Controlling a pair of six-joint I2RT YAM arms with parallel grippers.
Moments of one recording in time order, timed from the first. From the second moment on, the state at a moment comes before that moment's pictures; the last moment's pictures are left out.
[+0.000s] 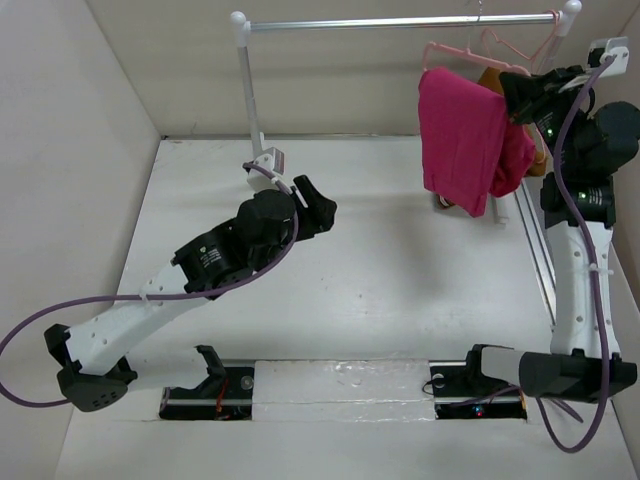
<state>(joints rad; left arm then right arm) -1.01 1.12 1.35 -0.59 -0.54 -0.87 -0.11 1.21 1.56 0.04 -0.42 0.31</state>
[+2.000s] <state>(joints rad) -1.01 1.23 1.31 -0.63 -0.47 -0.88 -0.23 0.75 1.11 -0.18 -0.24 0.18</state>
